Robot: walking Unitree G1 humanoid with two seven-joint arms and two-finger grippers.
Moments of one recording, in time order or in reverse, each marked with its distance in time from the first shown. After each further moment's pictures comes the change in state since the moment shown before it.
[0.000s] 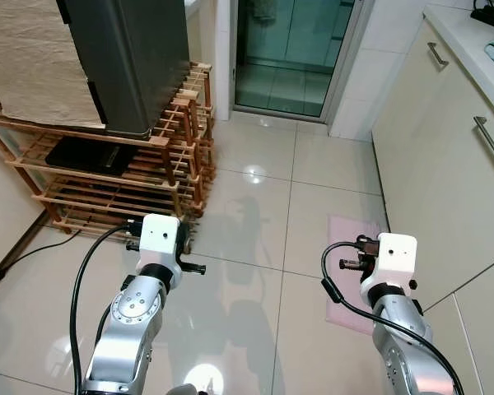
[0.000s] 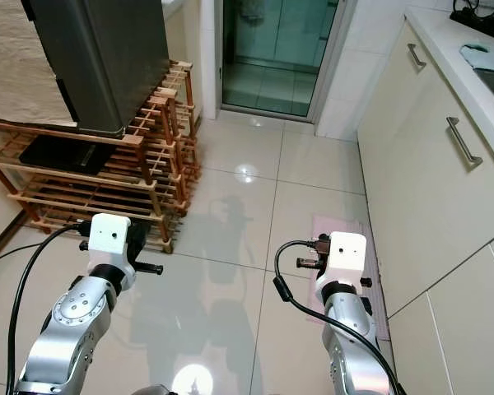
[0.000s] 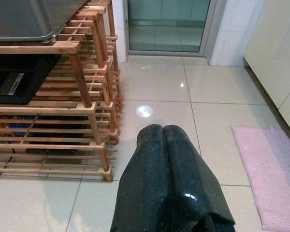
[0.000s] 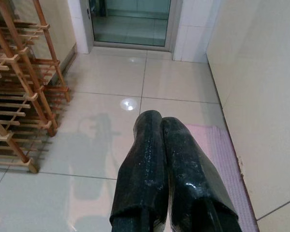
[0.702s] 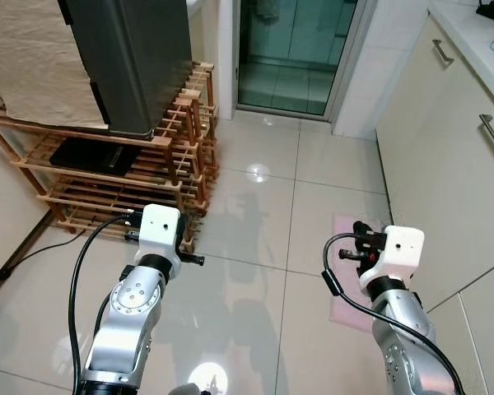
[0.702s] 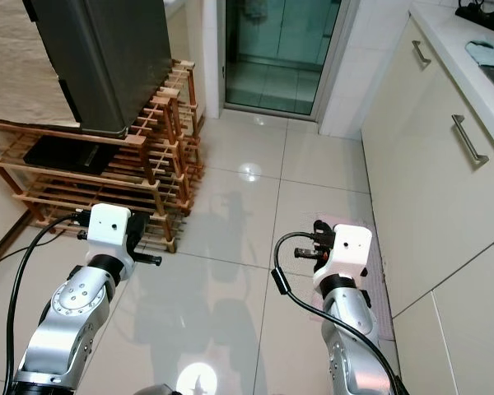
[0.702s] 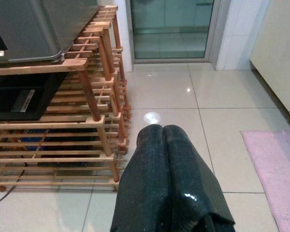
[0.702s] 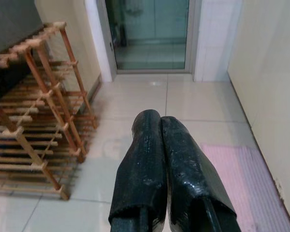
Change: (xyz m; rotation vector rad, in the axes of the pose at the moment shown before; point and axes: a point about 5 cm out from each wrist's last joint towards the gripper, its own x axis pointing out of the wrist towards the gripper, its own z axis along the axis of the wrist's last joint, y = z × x) left arm 0.006 0.003 0.012 0.049 -0.037 0.008; right arm -0.001 0.004 0.018 0.113 -0.135 0.080
